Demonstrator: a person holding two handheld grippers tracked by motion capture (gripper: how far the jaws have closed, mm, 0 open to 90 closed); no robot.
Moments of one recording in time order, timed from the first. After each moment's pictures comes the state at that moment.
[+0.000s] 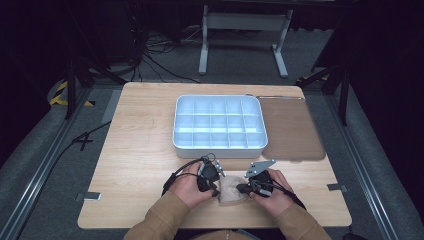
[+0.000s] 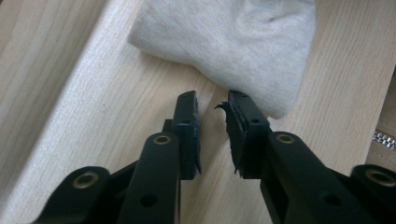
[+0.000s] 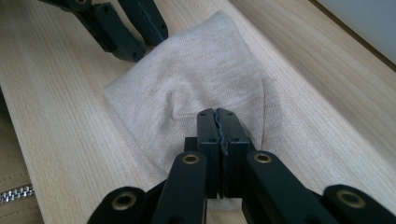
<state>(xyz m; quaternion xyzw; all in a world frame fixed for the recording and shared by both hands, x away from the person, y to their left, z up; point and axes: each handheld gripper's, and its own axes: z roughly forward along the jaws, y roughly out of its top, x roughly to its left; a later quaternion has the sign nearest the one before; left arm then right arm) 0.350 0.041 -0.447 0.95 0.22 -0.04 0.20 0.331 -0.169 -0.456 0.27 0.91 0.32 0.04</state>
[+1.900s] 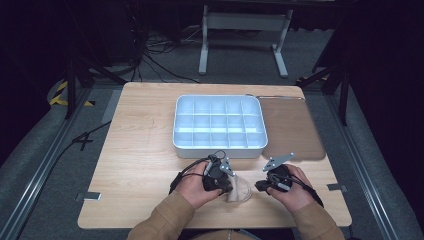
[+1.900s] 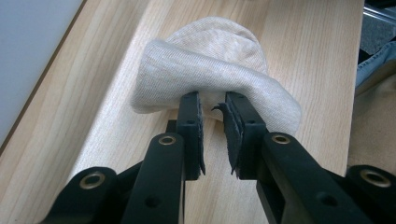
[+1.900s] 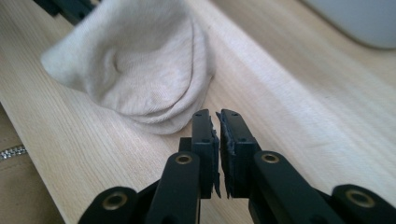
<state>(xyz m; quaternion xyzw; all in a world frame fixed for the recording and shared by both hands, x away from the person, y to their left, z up) 0.344 0.024 -0.429 0.95 0.17 0.00 0.28 0.337 -0.213 -0.439 0.33 0.90 0.27 0.03</state>
